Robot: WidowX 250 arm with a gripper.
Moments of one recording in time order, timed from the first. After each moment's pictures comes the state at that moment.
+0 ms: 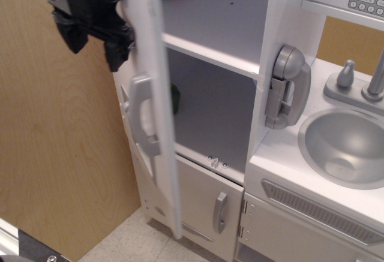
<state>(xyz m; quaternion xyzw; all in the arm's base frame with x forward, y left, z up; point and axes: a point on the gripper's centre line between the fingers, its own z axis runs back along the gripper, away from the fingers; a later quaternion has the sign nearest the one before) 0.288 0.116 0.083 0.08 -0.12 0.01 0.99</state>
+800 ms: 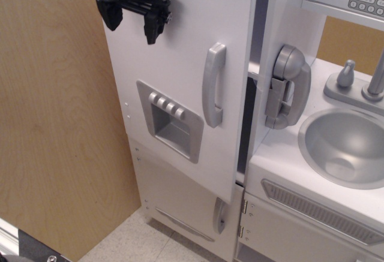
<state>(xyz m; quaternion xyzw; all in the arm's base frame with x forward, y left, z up) 0.345 0.114 0.083 0.07 -0.12 0.05 0.99</state>
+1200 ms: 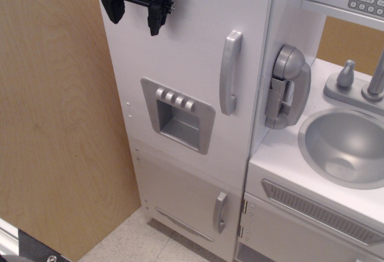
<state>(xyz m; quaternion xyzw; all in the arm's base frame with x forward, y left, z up) 0.360 0.117 0.084 0.07 -0.12 0.07 0.99</state>
